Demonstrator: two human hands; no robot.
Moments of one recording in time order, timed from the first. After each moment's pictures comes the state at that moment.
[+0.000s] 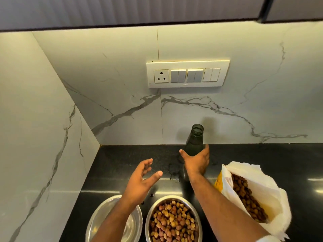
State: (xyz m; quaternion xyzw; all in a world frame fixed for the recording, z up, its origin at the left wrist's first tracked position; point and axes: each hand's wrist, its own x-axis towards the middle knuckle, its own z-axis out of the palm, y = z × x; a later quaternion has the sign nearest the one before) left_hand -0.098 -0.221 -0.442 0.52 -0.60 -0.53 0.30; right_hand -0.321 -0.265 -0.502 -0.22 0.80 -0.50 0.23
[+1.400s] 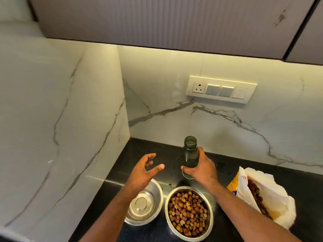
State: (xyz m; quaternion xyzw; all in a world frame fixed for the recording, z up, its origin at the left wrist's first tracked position) left_hand -0.008 -0.170 -0.417 0.53 -0.57 -0.51 0.36; right_hand -0.264 -0.190 -0.438 -0.59 0.72 -0.30 0.20
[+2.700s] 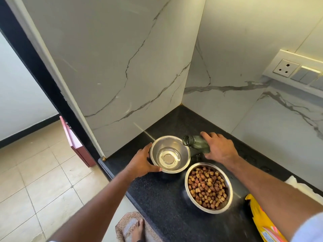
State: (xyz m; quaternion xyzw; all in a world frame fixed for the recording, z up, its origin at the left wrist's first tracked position) left_hand 0.051 -0.047 -0.496 0.73 -0.48 -0.41 0.27; right_hand -0.217 -0.217 -0.436 -0.87 0.48 0.10 -0.01
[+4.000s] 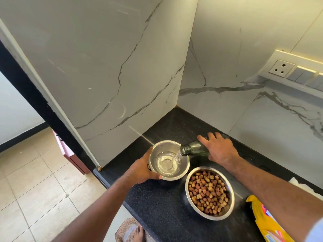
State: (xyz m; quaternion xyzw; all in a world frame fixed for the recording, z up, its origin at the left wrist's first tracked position) left_hand 0.055 -0.061 -0.491 0.69 -0.50 -0.45 0.24; right_hand -0.211 -0.223 -0.425 -0.87 0.45 0.18 -0.09
